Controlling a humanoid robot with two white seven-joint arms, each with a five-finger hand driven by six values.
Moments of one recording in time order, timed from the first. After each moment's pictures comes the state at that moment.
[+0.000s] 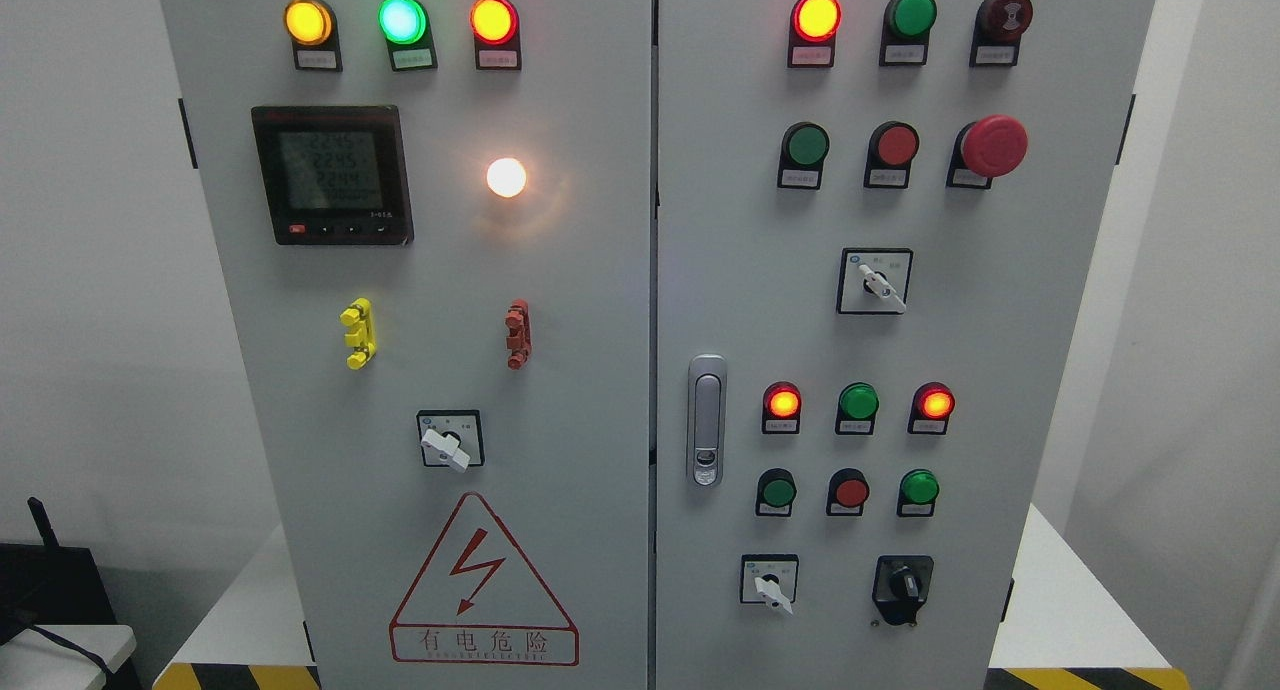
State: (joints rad) left arm 0.00 -0.09 0.08 0.06 0.00 -0.16 0.05; right arm 0.75 0.01 -0.14 -1.29 0.00 -0.79 -0.11
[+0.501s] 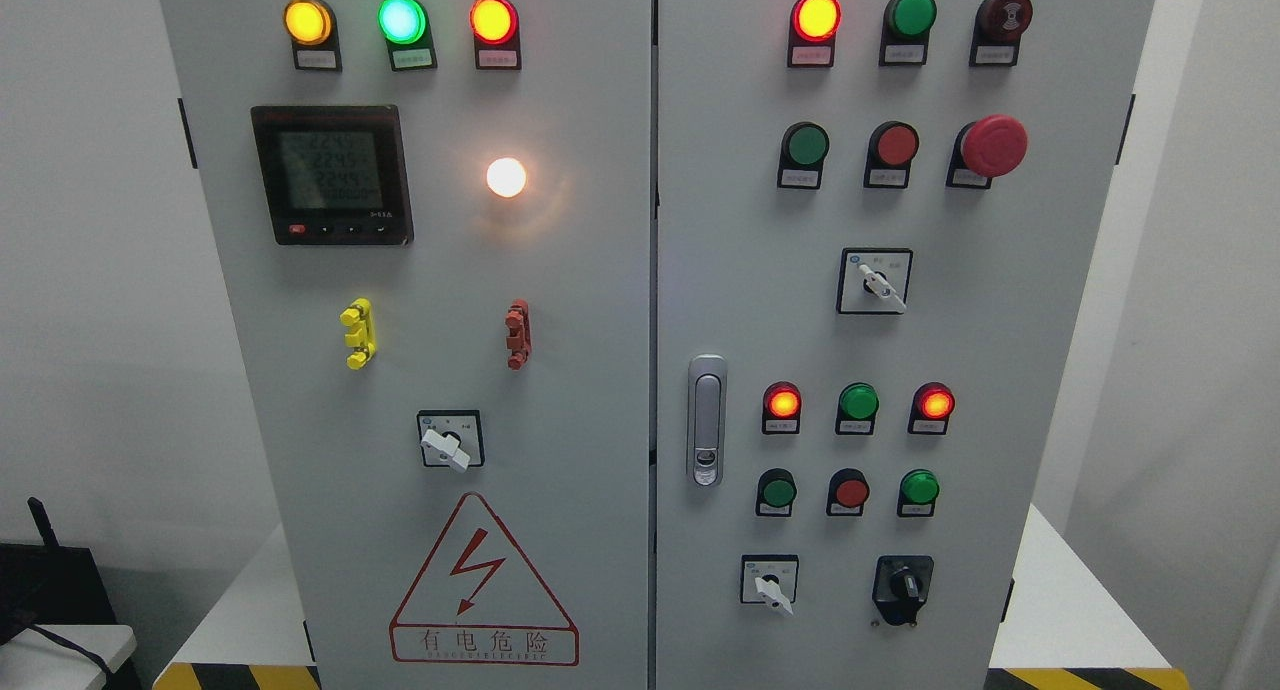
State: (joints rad) left arm 0.00 -0.09 0.08 0.06 0.00 -0.16 0.05; right arm 0.67 -0.02 -0.15 -1.50 0.00 -0.72 -0.11
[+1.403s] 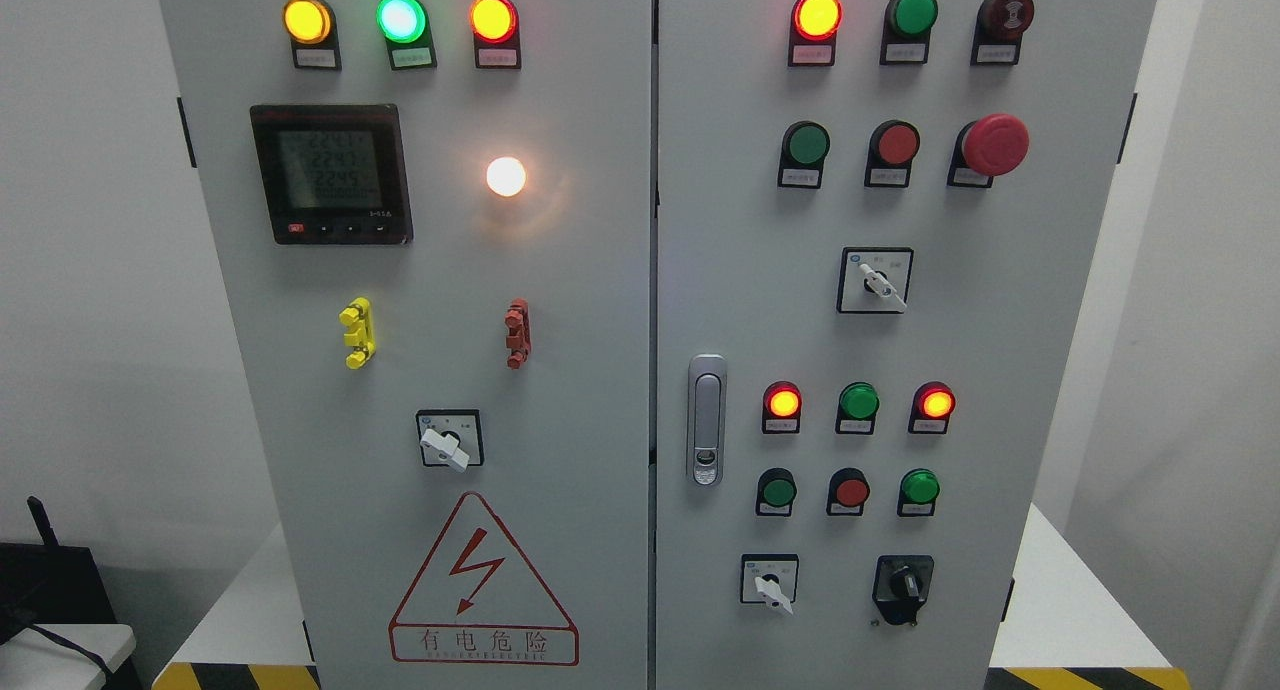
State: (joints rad) left arm 0.00 -0.09 0.08 0.06 0.00 -0.16 0.05; right arm 0.33 -0.09 -0.16 -1.63 0.00 -0.39 -0.14
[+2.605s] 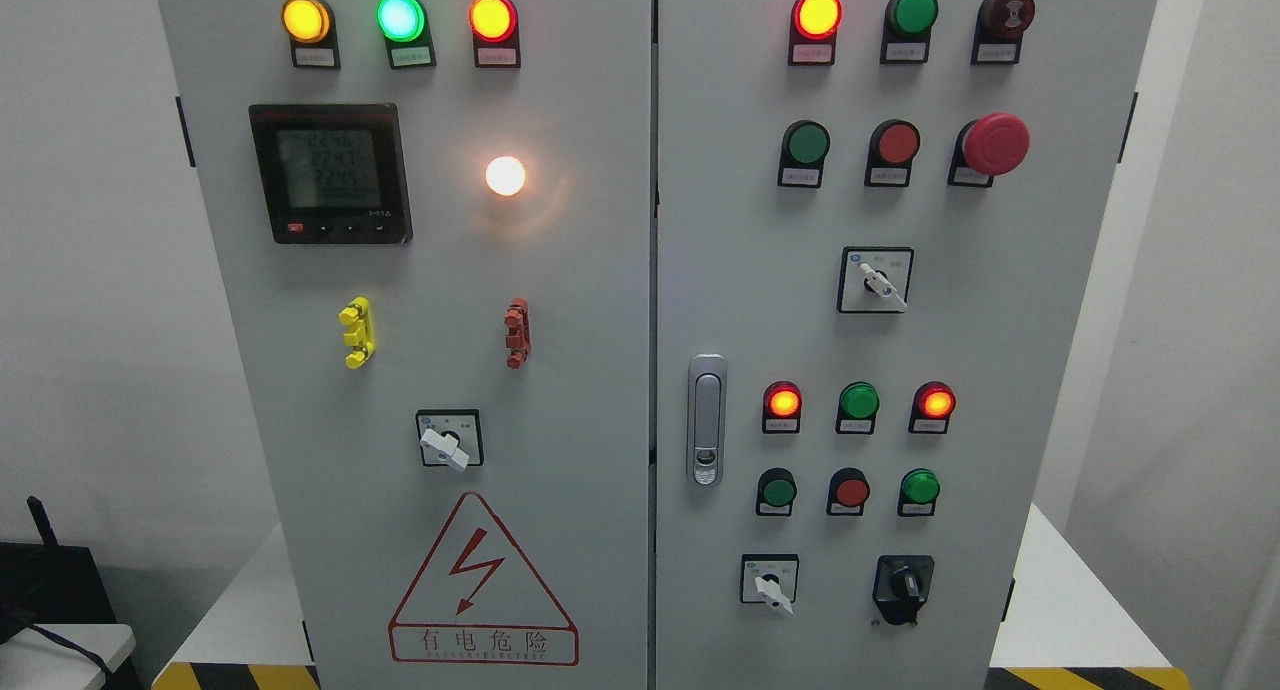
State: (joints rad) left arm 0.00 -0.09 0.08 0.06 0.00 -0.16 0.05; right arm 0.08 -0.09 -0.06 -1.66 0.10 -0.20 -0.39
